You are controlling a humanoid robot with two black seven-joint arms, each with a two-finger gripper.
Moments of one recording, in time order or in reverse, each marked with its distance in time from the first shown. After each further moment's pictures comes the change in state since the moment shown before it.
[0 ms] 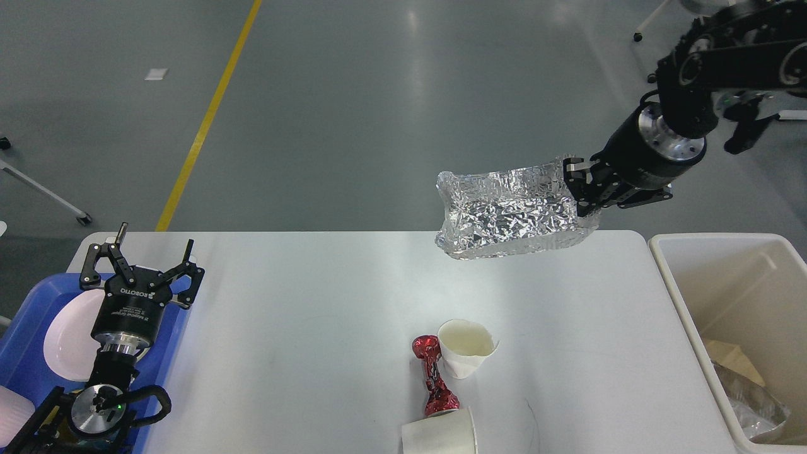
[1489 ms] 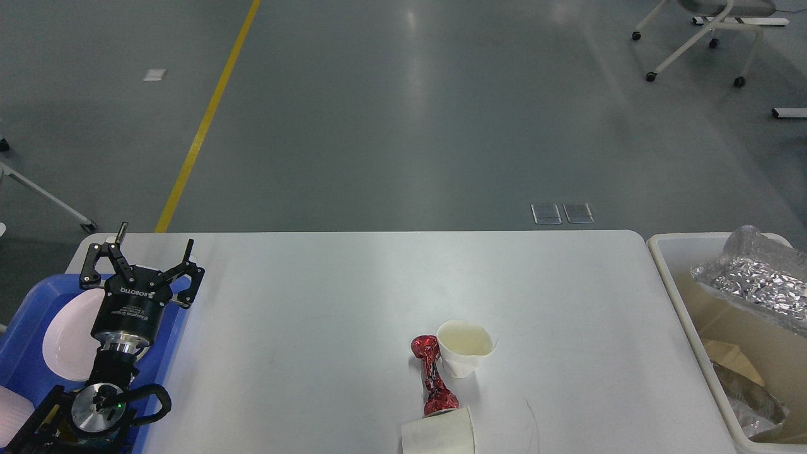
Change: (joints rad) left arm -0.001 0.000 -0.001 0.000 0.000 0.000 0.000; right arm -0.730 -0.522 -0.105 -0.307 0.213 -0.554 0.002
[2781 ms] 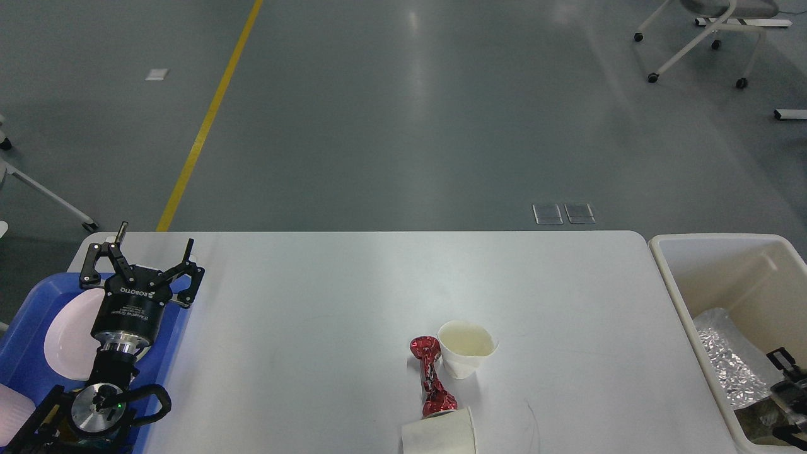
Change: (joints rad) left arm 0.000 0.000 0.000 0.000 0.000 0.000 0.000; right arm -0.921 0.388 0.638 -0.862 -0.008 -0.223 0.003
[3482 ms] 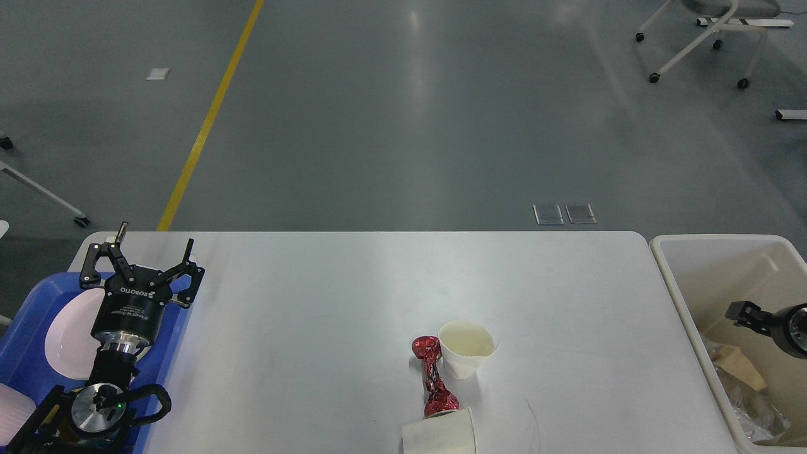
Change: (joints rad) left arm 0.000 0.000 0.000 0.000 0.000 0.000 0.000; right arm 0.498 -0.226 -0.129 0.496 -0.569 0.317 -0.018
